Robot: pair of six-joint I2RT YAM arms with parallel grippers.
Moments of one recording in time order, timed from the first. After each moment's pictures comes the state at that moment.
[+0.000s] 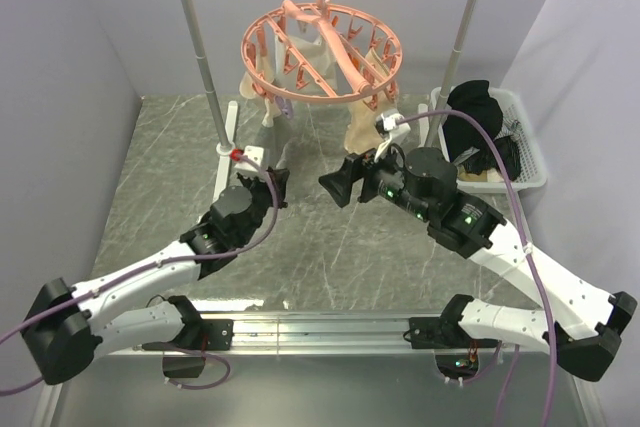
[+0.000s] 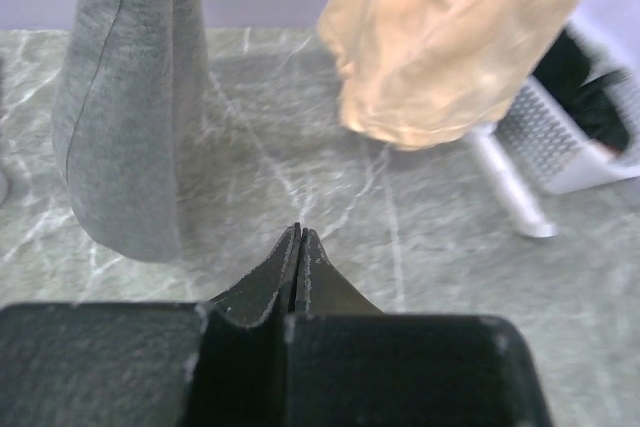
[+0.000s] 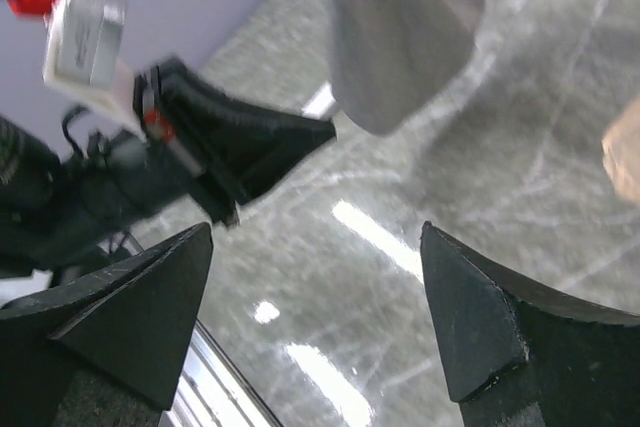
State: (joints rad) left arm -0.82 1.06 0.64 0.36 -0.44 -0.29; right arm 0.84 1.00 1.10 -0.29 0.04 0.35
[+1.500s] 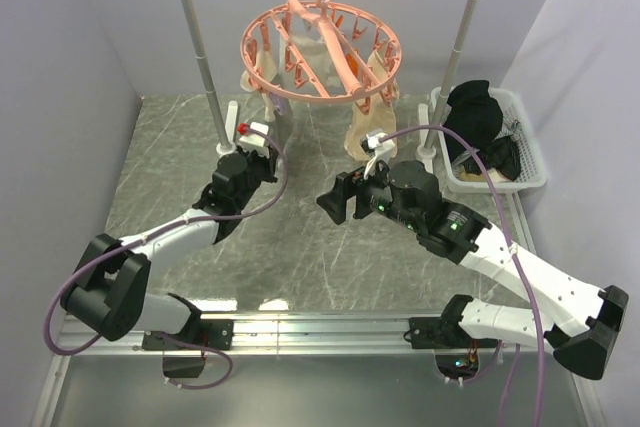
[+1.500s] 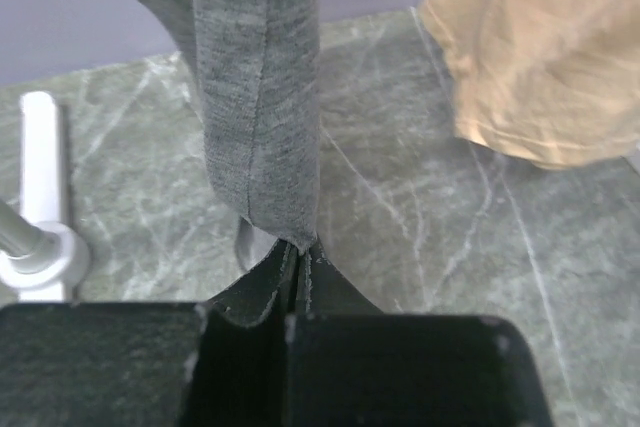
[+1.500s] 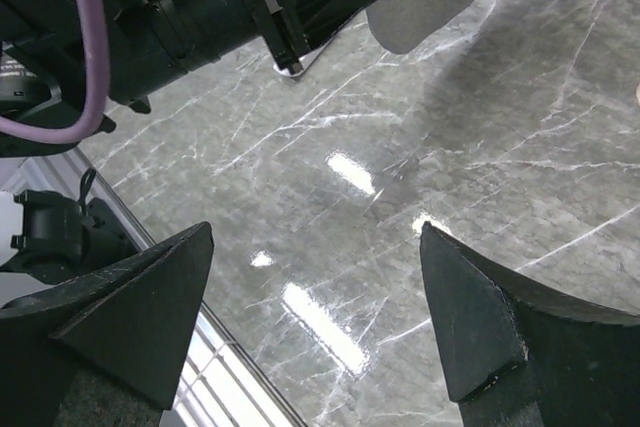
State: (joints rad) left arm -0.52 1.35 0.68 0.59 -0.14 -0.08; right arm 0.88 1.02 1.00 -0.29 0.04 0.36
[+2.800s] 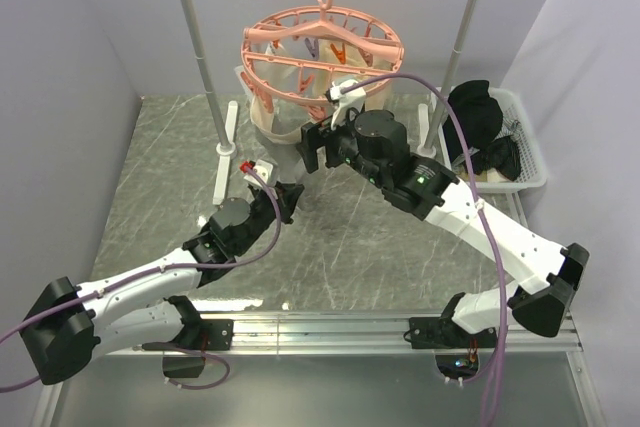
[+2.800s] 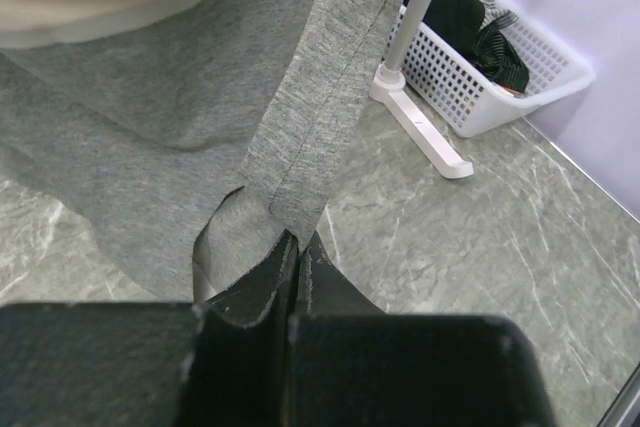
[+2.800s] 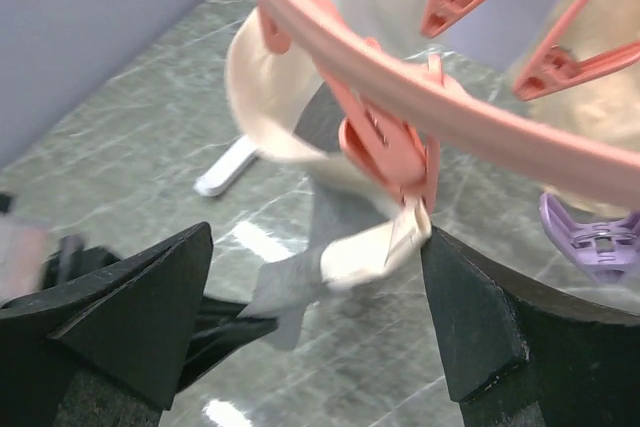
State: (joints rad) left arm -0.85 1.02 0.52 0.49 -0.24 -0.28; right arm 0.88 1.34 1.43 -0.30 0.21 0.13
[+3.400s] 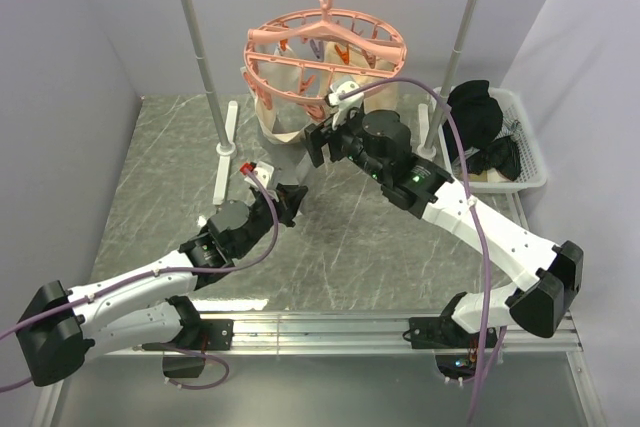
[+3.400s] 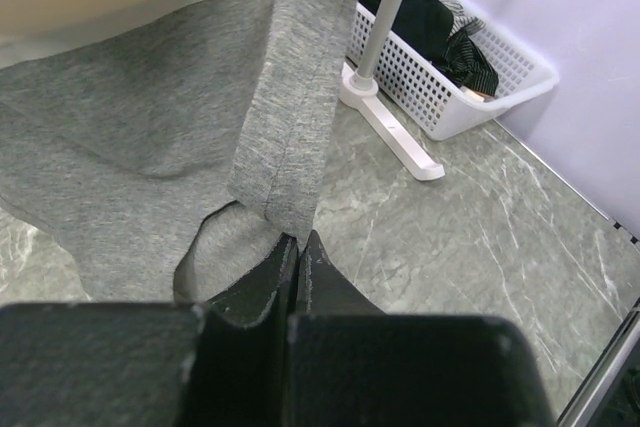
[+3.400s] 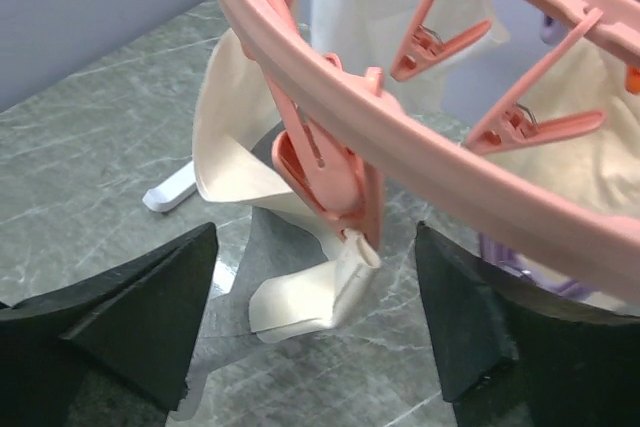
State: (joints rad) left arm -0.91 0.98 0.55 0.45 -0.26 -0.28; right arm 0.81 1.35 1.32 -0.10 0.13 -0.06
